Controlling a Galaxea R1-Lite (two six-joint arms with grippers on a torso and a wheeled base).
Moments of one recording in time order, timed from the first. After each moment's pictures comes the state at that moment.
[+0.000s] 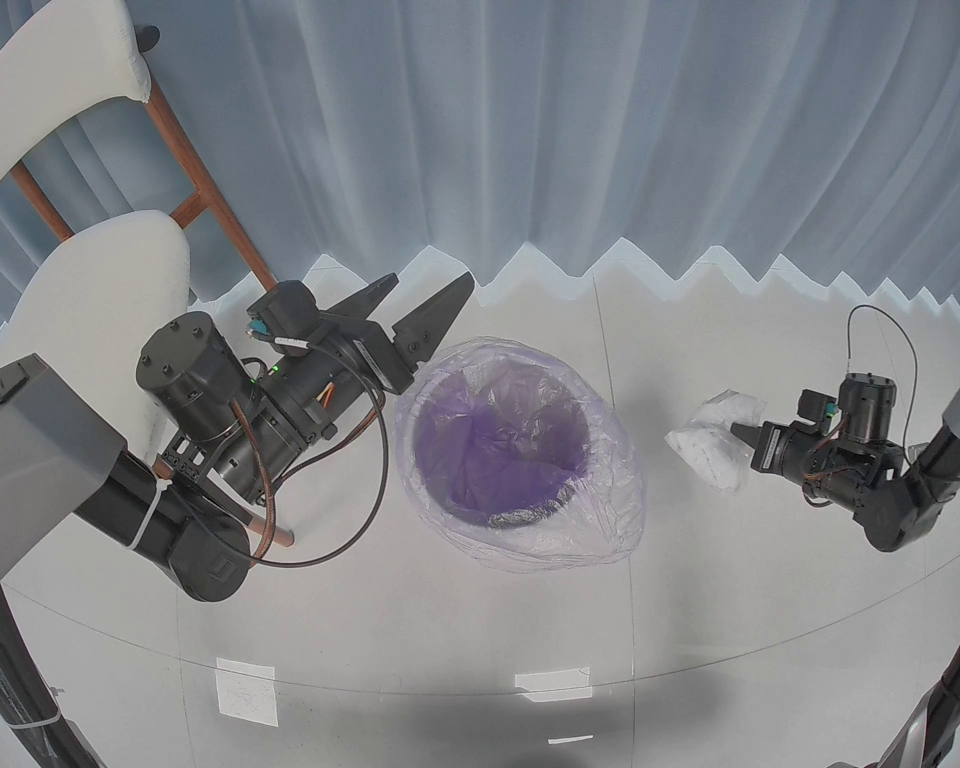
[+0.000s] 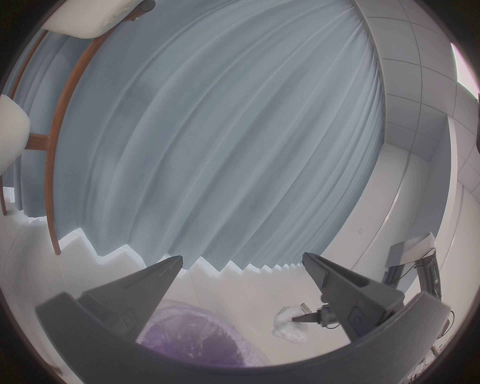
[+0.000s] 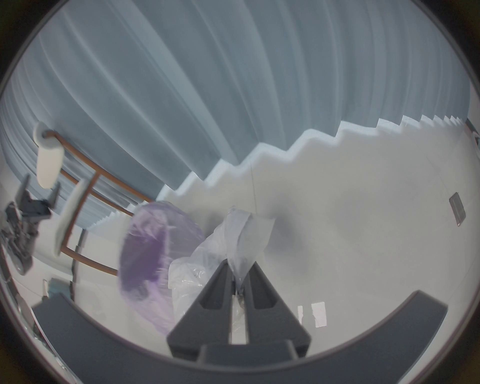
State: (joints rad) left arm -0.47 1.97 -0.84 -1.53 -0.25 -0.32; right arm 0.07 1.96 -0.70 -0.94 0.29 0.24
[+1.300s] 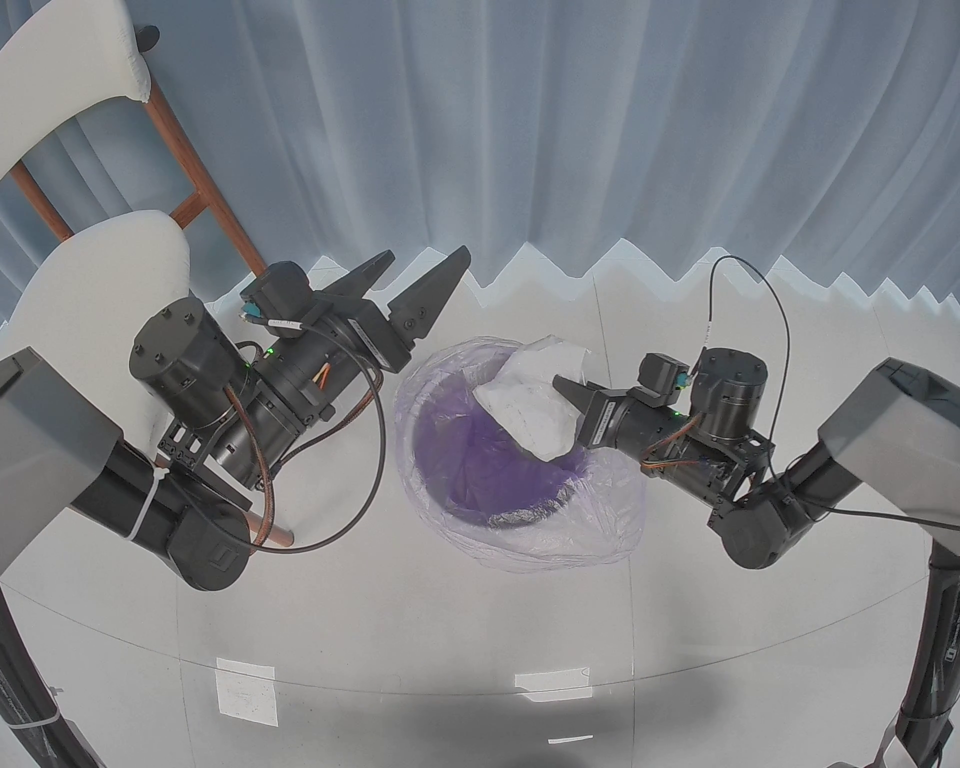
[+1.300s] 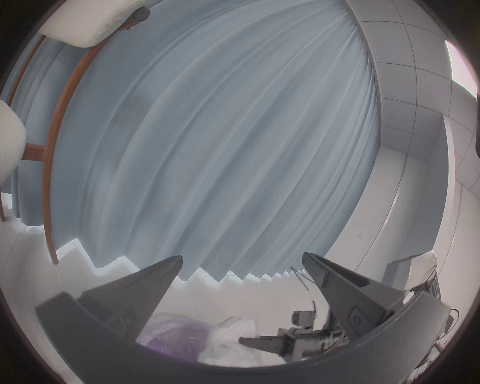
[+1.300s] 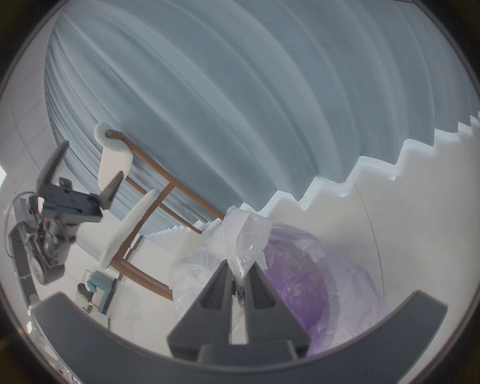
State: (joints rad) left arm -0.47 1.96 -0.88 -1.55 -0.25 -0.32; right arm 0.49 2.19 -1.03 -1.15 0.22 0.34
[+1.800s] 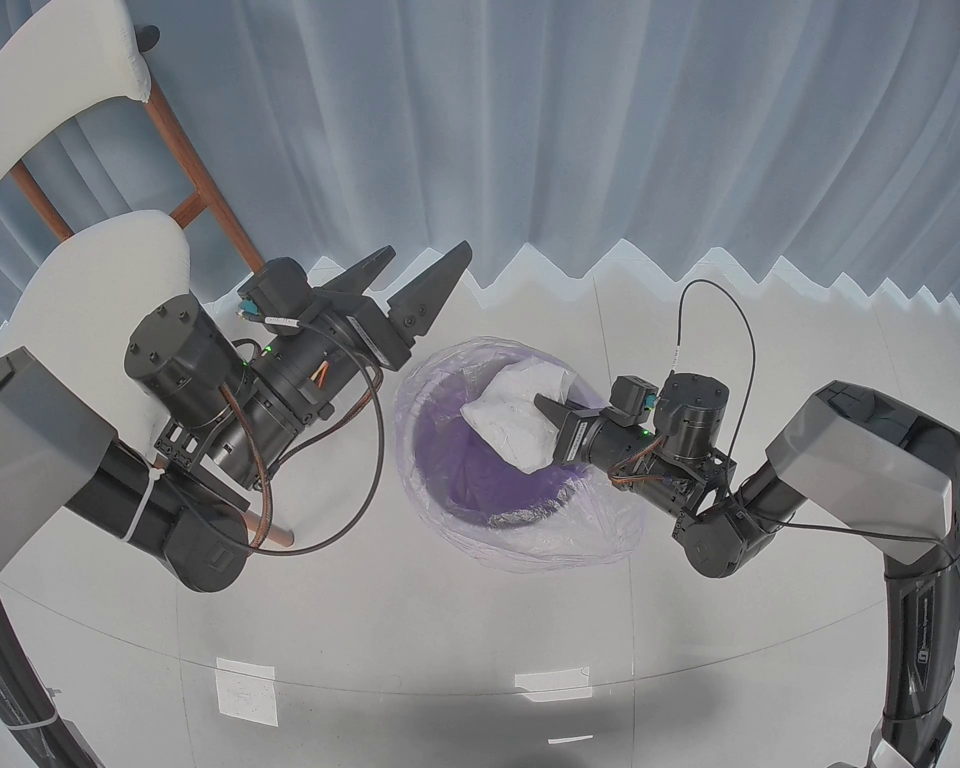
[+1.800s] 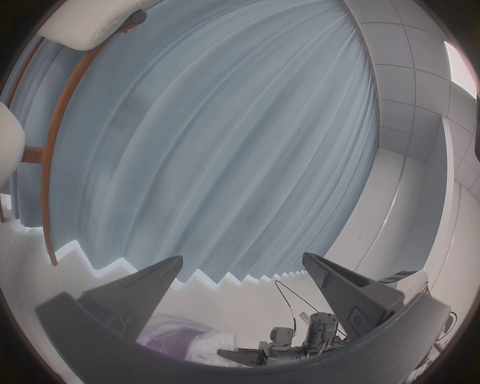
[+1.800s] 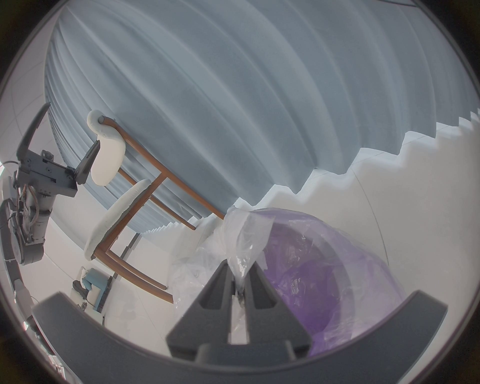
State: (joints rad) left arm -0.47 1.95 -0.88 -1.55 -0.25 -0.32; right arm 0.50 2.34 -1.14 -1.19 0.20 0.33
